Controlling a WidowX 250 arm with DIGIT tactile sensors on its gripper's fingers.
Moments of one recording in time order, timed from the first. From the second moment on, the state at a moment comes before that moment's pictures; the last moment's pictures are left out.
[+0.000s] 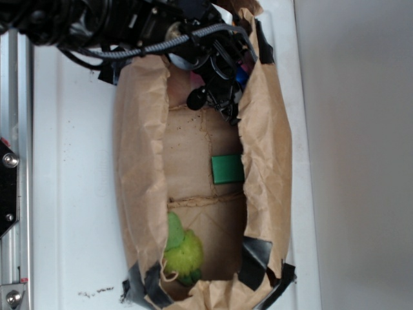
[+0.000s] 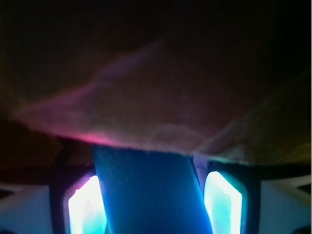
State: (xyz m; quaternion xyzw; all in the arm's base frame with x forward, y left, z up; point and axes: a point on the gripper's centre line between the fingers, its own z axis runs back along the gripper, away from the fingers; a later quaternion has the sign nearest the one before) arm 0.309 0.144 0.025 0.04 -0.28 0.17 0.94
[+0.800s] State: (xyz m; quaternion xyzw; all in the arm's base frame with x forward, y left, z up) arm 0.262 0.148 0.054 0.00 -0.15 0.21 0.96
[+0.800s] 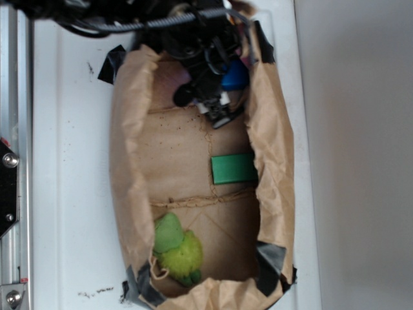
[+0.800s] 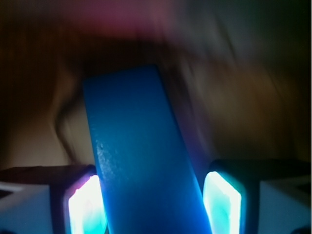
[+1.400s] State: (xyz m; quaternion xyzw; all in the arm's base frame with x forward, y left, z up) arm 0.235 0.120 0.122 -0.03 -0.11 0.19 0.98
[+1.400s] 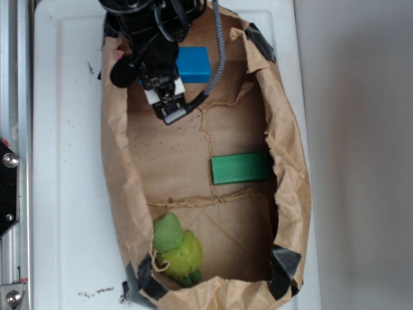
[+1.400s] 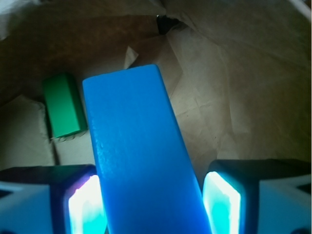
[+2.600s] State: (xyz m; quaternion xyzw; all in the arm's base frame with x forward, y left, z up) arm 0.235 0.055 0.214 -0.04 -0.10 0.10 0.99
